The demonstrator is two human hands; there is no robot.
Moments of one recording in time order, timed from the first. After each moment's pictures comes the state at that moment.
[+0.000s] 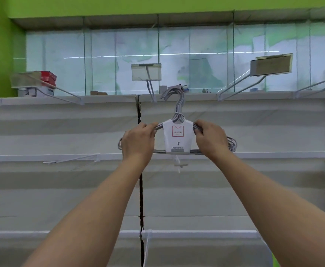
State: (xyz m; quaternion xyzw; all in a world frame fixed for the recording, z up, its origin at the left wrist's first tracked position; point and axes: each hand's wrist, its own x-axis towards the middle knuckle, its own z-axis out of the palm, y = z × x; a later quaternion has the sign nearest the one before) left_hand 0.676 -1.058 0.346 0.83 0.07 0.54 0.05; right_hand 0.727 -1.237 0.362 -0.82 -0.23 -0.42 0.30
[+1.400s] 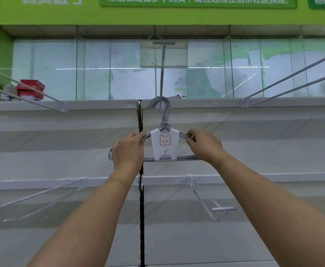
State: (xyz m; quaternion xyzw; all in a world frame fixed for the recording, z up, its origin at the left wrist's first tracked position) left_hand 0.822 -0.946 0.363 0.82 0.09 0.55 0.09; right_hand 0.876 -1.137 0.391 -0.88 -0.21 -0.36 0.23
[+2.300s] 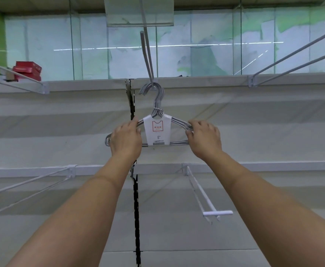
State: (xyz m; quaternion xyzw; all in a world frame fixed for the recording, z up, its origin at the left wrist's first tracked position) left_hand 0.882 -0.946 0.361 0.85 0.13 0.49 0.10; right_hand 0.941 -1.138 0.362 -0.87 -0.18 -0.40 0.21
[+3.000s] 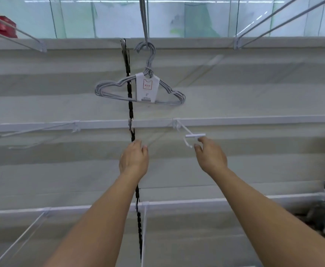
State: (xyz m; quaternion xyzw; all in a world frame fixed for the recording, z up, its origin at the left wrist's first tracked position) left_hand 0.803 -0.990 0.206 0.90 0.13 0.33 0.23; right_hand 0.846 -1.195 0.218 -0.92 -0.11 -0.23 0.30
